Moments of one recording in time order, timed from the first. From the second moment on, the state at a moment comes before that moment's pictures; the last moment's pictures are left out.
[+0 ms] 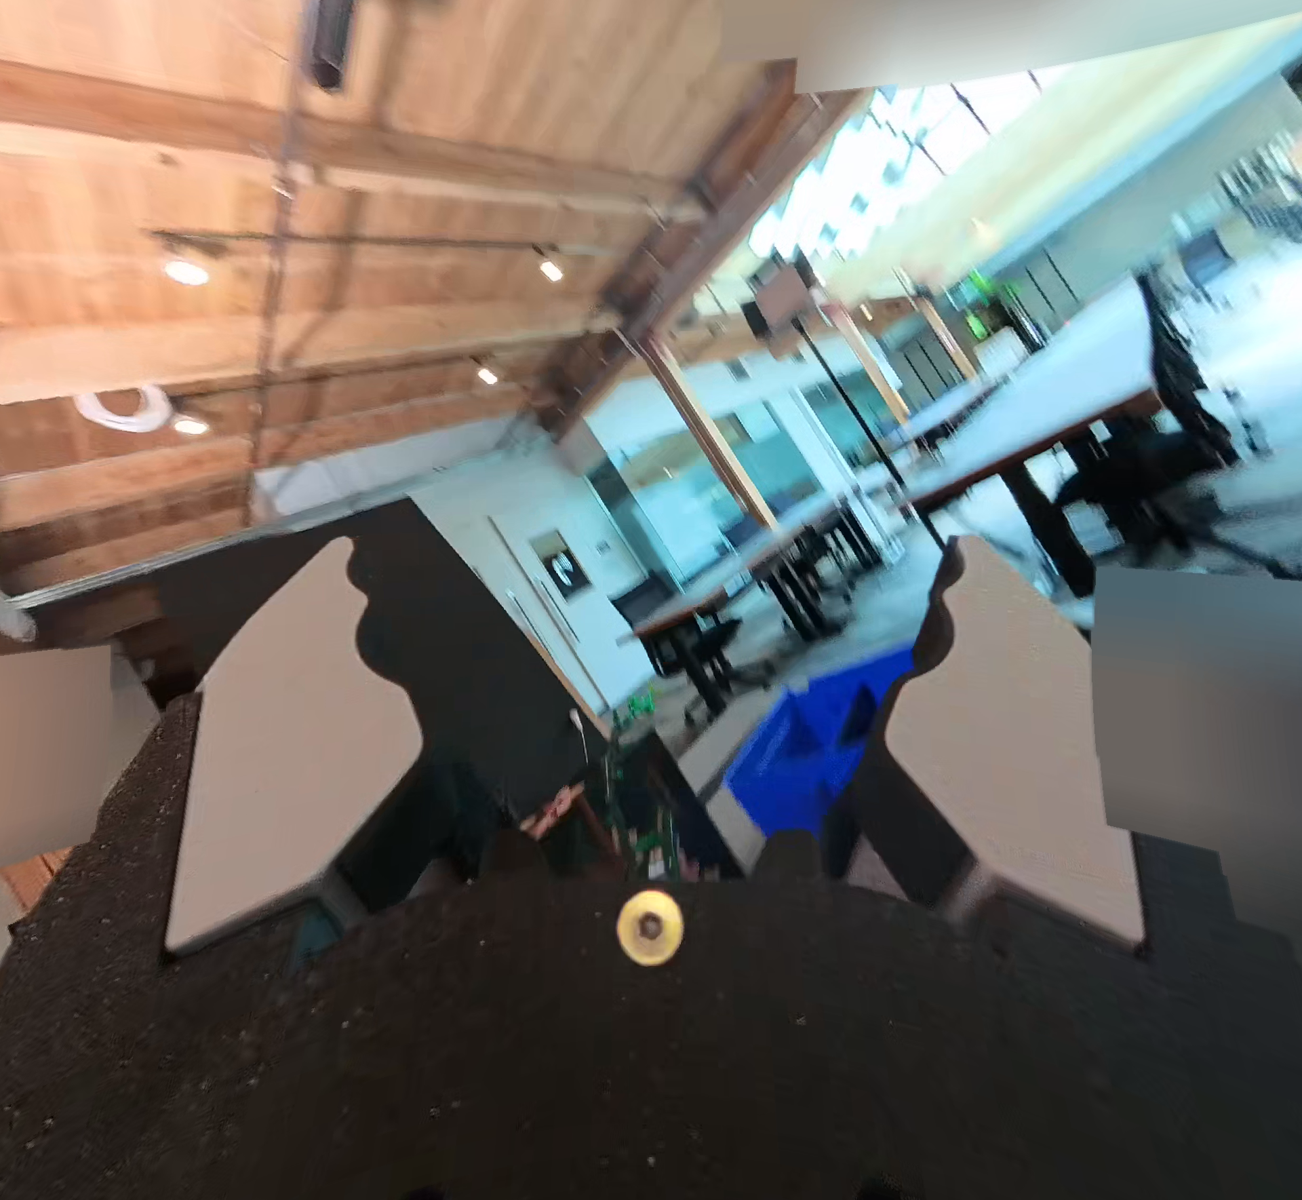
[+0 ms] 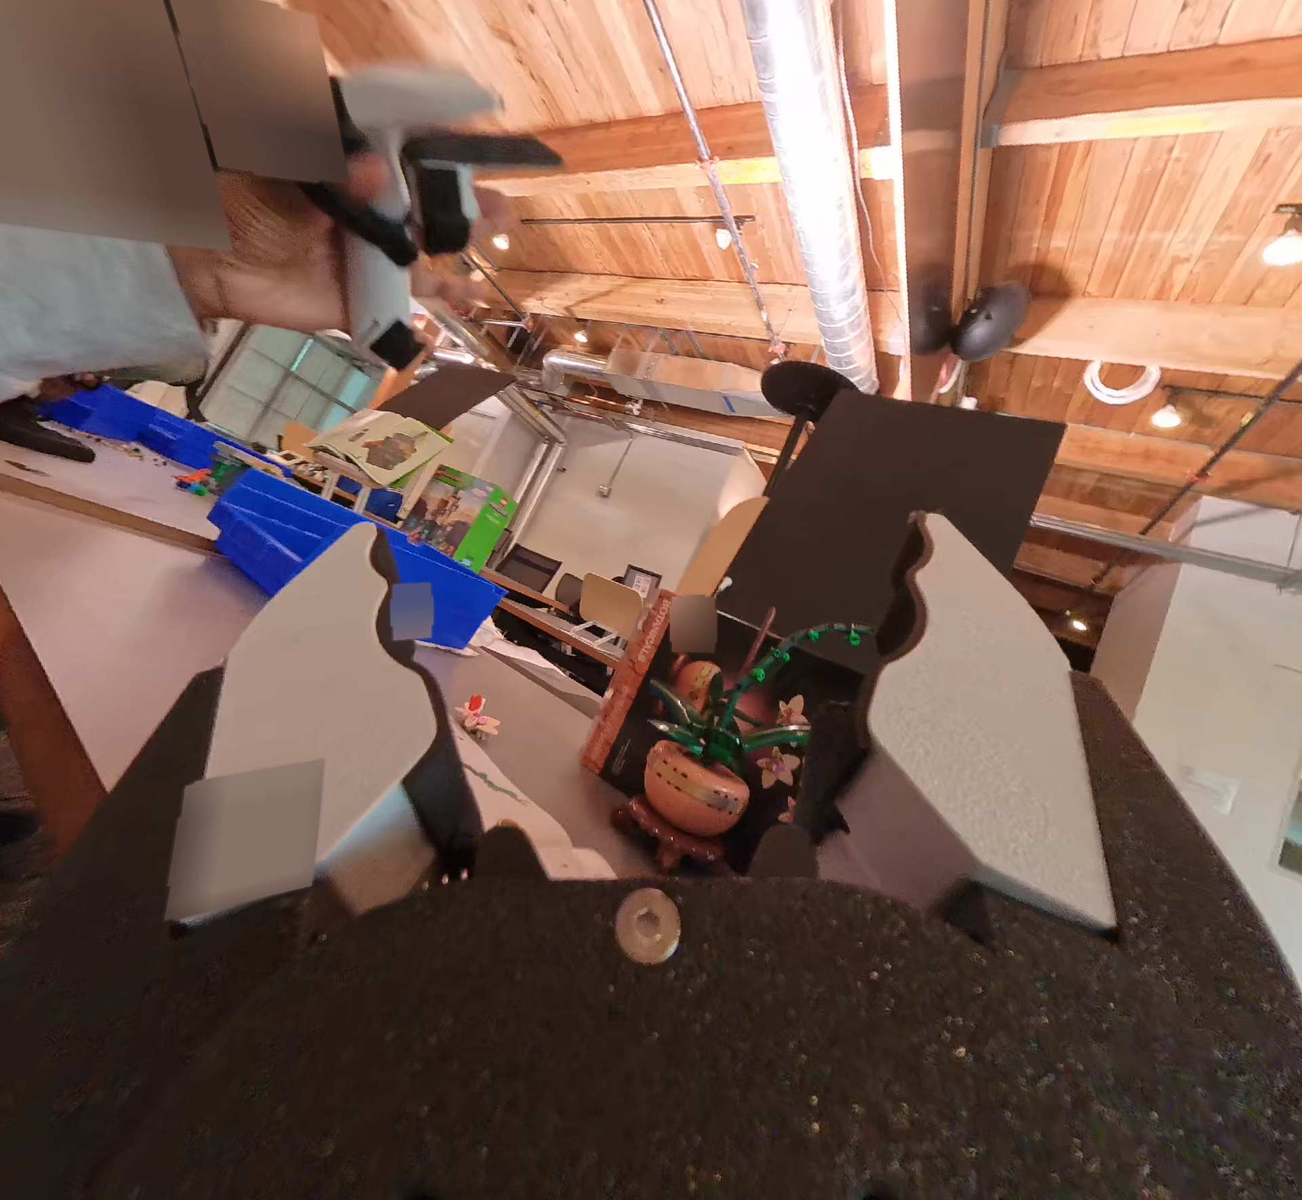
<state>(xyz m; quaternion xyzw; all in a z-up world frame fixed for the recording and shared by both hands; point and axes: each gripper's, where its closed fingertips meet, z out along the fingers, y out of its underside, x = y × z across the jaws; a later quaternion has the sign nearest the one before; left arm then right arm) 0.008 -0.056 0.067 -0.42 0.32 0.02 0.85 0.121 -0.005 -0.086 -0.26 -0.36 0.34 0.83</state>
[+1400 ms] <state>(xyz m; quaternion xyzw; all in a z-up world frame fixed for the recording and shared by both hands) 0.013 -0.002 -0.250 -0.65 0.62 -0.20 0.39 0.057 0.005 -0.268 -0.19 -0.98 0.09 0.00</state>
